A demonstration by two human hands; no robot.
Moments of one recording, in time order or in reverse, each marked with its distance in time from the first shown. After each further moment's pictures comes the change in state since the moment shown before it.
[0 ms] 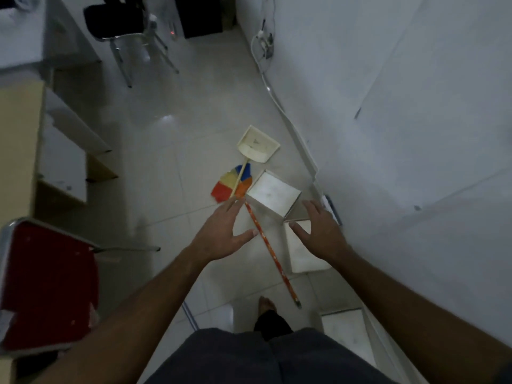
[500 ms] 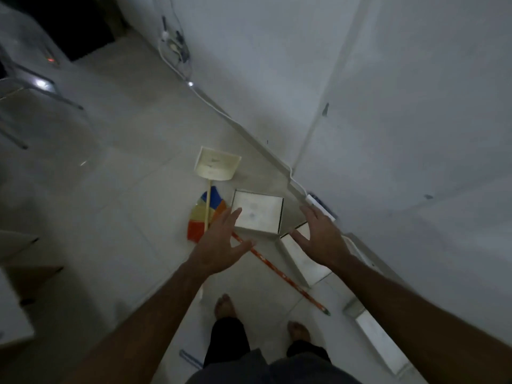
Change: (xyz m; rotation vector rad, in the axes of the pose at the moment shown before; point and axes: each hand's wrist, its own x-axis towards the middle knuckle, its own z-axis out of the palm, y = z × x) left_hand 0.245 -0.116 -0.004 0.008 -0.361 0.133; right_hand 0.162 0.010 0.040 0.056 0.131 0.354
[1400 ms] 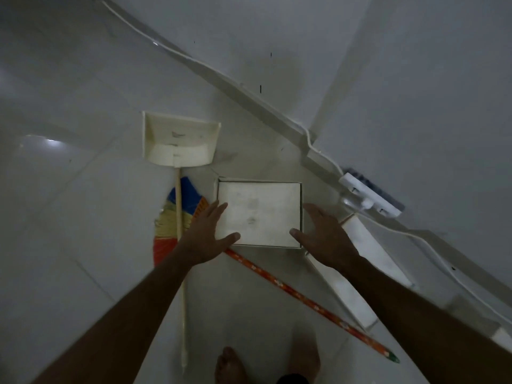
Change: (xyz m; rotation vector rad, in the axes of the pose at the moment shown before) left_hand 0.319 -0.315 0.209 0.169 -0.217 -0.048; right_hand 0.263 0.179 0.308 0.211 -0.131 0.207
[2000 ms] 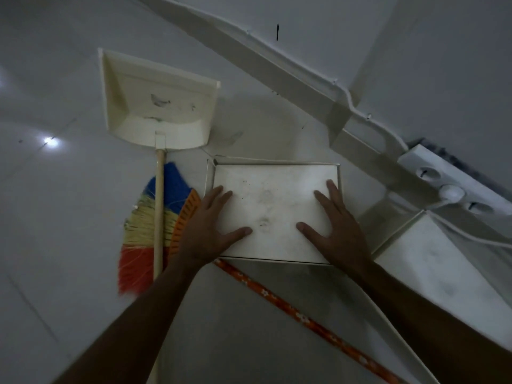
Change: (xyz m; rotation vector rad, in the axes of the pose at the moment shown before) left_hand 0.105 -0.096 0.122 -0.017 0.345 0.055; right_hand 0.133 0.098 0.161 0.008 0.289 -0.132
